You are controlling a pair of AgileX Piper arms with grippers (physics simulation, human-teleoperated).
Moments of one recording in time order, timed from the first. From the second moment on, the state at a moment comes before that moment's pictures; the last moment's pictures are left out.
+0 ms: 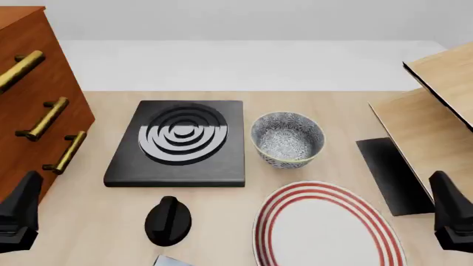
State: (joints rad) left arm 0.00 0.00 0.00 0.00 0.00; right arm 0.00 0.01 0.00 0.00 0.00
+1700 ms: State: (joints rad) left arm 0.01 0.00 -0.05 0.02 -0.02; right arm 0.75 0.88 -0.17 -0.39 -0.16
